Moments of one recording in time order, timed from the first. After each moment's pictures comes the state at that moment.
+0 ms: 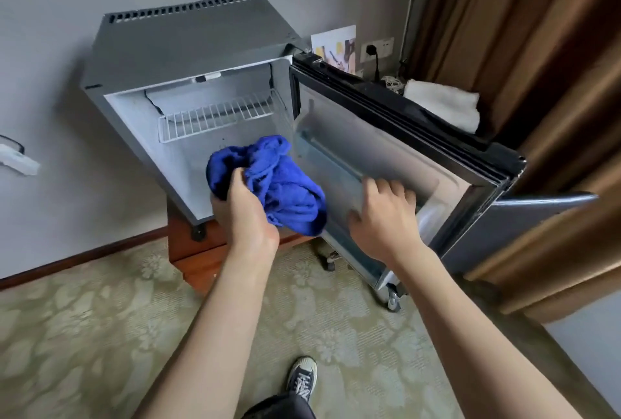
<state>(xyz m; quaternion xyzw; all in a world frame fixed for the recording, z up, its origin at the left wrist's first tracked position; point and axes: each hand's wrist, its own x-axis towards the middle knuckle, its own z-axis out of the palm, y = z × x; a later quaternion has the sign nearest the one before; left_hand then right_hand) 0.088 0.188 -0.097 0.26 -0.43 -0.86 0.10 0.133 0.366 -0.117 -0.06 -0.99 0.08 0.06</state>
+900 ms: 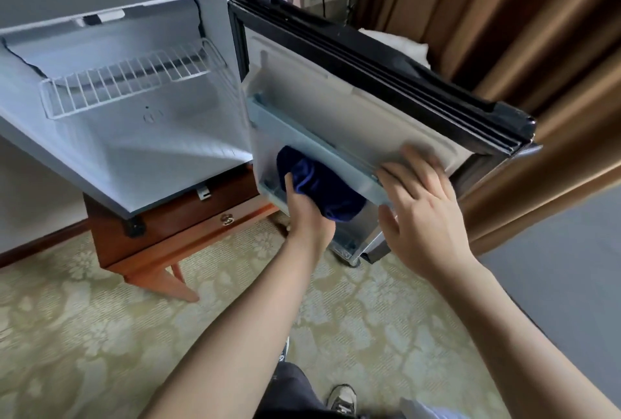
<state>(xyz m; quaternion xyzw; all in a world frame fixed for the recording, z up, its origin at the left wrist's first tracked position) 0.073 0.299 -0.213 0.20 -0.22 -0.92 -0.24 0.180 0.414 -0.124 0.00 -0.98 -0.01 0.20</state>
